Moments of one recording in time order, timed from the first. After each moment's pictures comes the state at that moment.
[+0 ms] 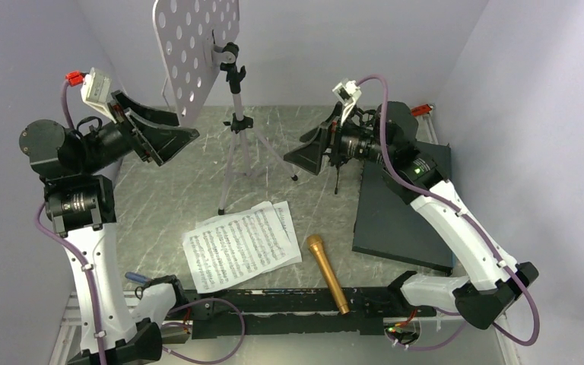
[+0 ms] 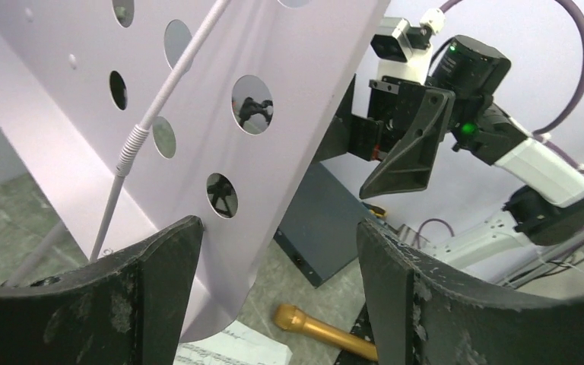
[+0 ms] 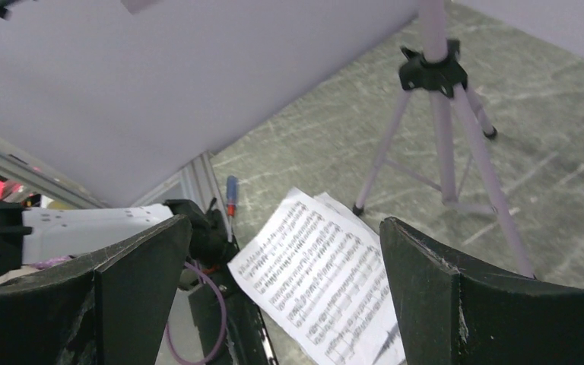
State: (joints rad) left arm 0.26 0.95 1.44 -0.19 1.18 -0.63; right arm 0.59 1.19 1.38 -0.30 -0.58 0.36
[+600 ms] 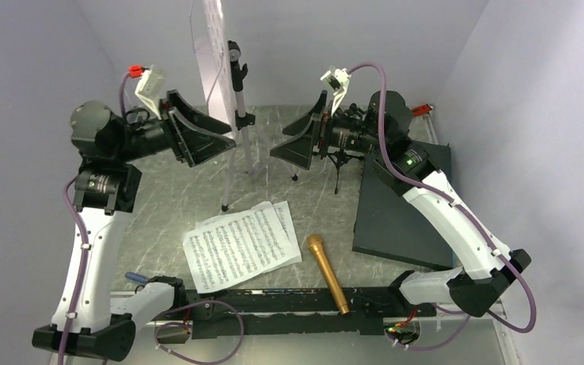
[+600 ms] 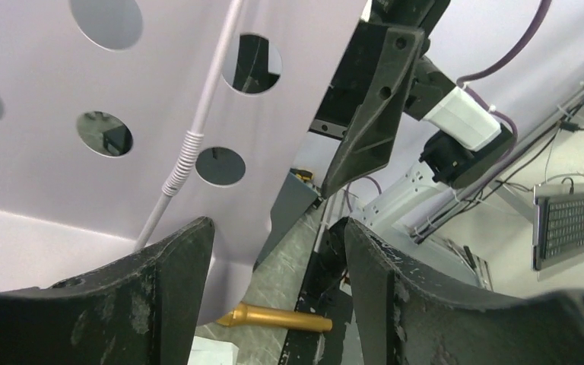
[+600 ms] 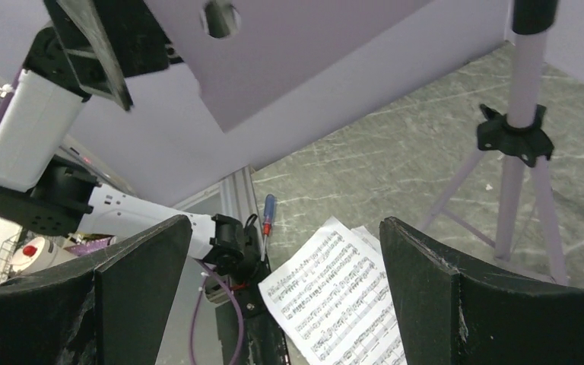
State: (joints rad) left arm -0.08 1.02 1.43 -0.13 1.13 -0.64; right arm 0.65 1.28 1.52 -0.23 -0.66 0.41
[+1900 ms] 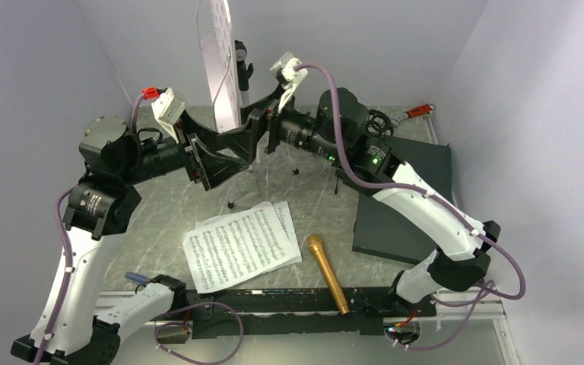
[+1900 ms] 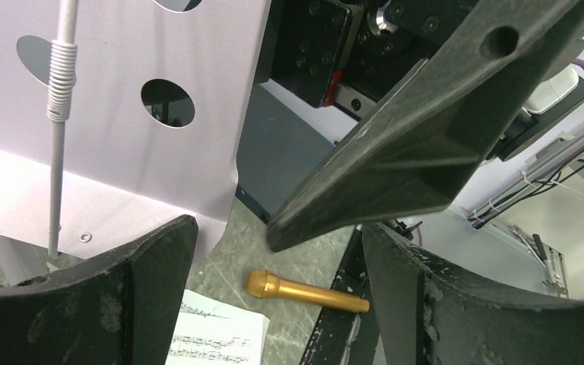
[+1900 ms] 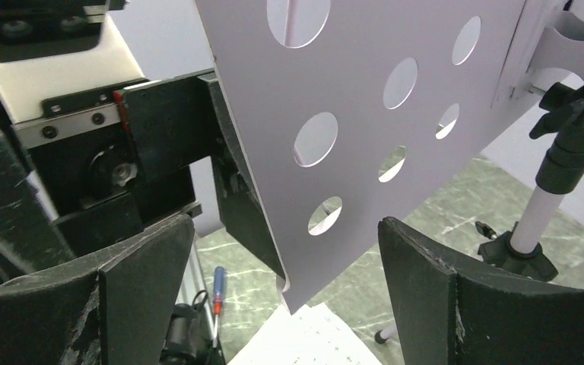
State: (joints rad) left arm -0.34 0.97 1.48 -0.52 0.80 -0.31; right arm 0.98 1.49 1.86 -0.27 -0.18 0.25
